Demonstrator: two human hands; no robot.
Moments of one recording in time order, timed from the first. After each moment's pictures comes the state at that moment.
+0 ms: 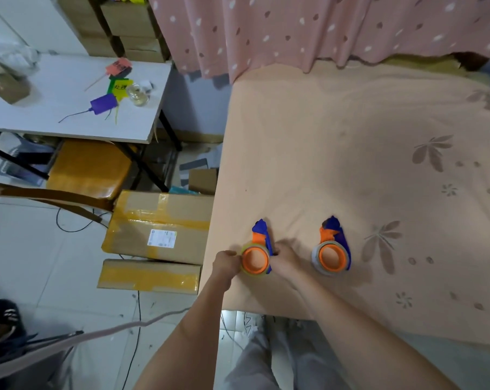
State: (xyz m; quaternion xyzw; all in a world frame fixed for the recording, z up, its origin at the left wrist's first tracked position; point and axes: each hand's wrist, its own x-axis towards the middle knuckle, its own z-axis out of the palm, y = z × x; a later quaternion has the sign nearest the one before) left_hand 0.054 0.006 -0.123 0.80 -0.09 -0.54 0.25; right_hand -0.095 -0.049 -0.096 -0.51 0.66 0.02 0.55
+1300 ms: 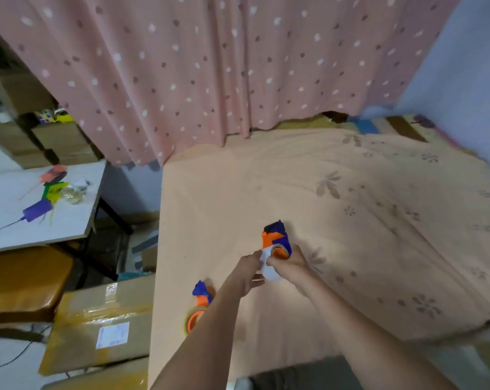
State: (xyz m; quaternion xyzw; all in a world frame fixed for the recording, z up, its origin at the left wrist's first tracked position) left_hand -0.126 -0.114 0.009 0.63 -0.23 -0.70 0.24; right_hand -0.259 -0.125 -0.009 -0.36 0.73 -0.24 0.53
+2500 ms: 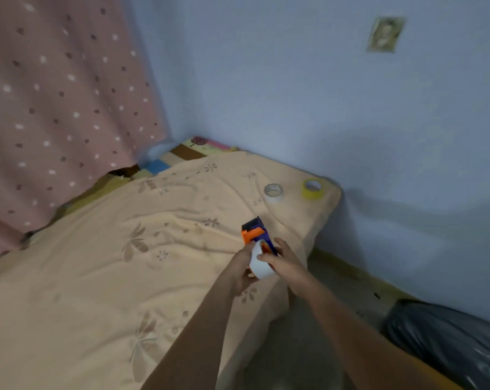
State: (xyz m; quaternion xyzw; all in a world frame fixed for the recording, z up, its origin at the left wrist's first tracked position) left_hand -0.615 -0.065 0.061 0.43 -0.40 -0.81 0.06; right_hand -0.718 0.021 0.040 -0.16 0.74 -0.48 0.45
